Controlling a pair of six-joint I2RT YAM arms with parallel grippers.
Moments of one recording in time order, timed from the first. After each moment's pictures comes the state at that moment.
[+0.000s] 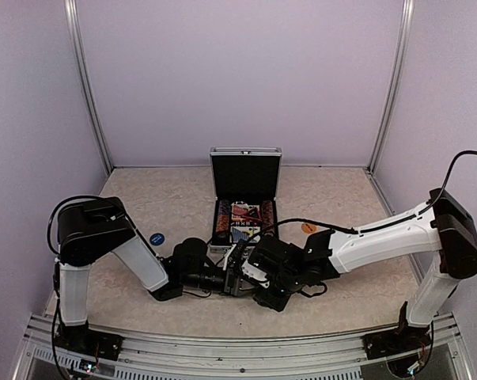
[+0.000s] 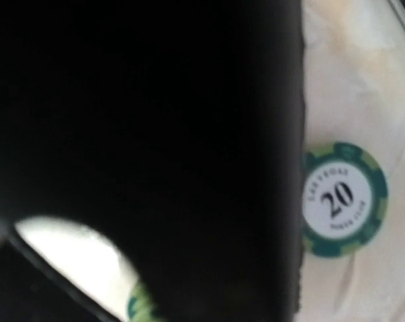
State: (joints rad) left arm -0.99 2.08 0.71 1.12 0.60 -0.93; right arm 1.21 1.71 1.04 -0.49 0.10 0.13
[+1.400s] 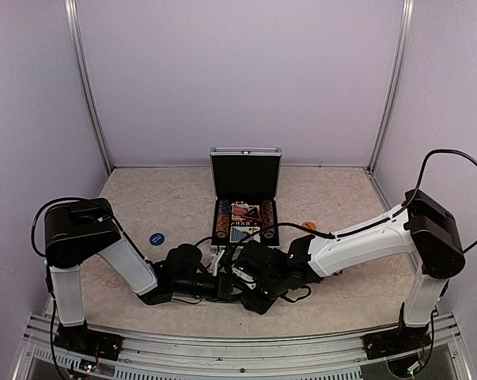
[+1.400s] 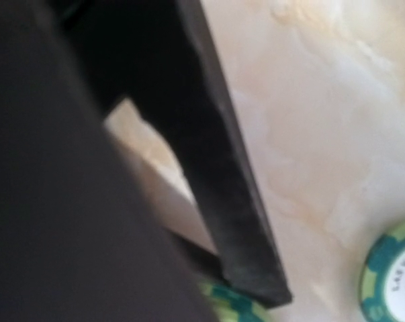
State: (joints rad) left arm -1.01 1.99 0.60 0.98 0.44 -0.94; right arm 1.22 1.86 1.11 -0.41 0.04 0.31
